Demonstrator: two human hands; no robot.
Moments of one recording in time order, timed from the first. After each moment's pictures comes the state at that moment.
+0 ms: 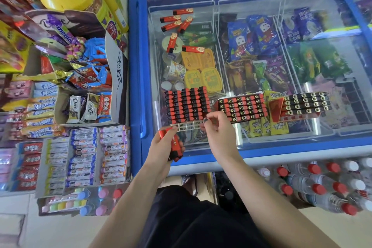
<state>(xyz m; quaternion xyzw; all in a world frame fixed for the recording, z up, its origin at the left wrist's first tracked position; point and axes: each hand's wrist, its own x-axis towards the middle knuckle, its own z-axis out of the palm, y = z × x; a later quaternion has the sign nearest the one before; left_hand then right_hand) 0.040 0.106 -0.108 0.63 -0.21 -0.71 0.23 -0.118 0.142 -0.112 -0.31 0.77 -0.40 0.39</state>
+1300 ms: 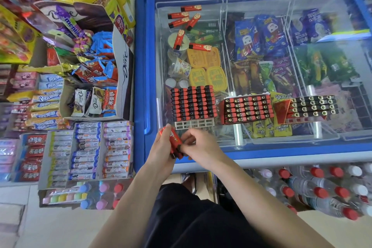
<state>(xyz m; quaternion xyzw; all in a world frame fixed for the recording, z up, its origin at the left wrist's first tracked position) 0.048 0.110 -0.120 0.62 -0.17 -0.72 0.26 -0.078 0.140 -0.098 -0.39 0.70 -0.20 0.56</state>
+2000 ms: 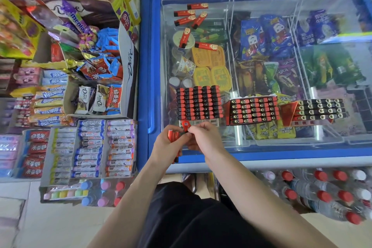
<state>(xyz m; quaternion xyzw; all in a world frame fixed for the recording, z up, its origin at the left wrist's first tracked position) 0.065 0.107 -0.133 0.62 -0.41 -0.64 0.19 -0.068 0.117 -0.108 -0.08 0.73 -0.35 0.59</state>
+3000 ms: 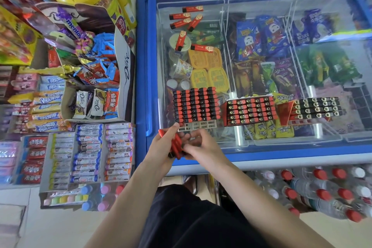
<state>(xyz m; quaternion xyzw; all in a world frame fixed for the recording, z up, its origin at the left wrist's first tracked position) 0.056 0.094 -0.124 0.62 -0.13 -0.74 0.23 -0.073 0.142 -0.103 -0.22 0.70 -0.27 0.63</state>
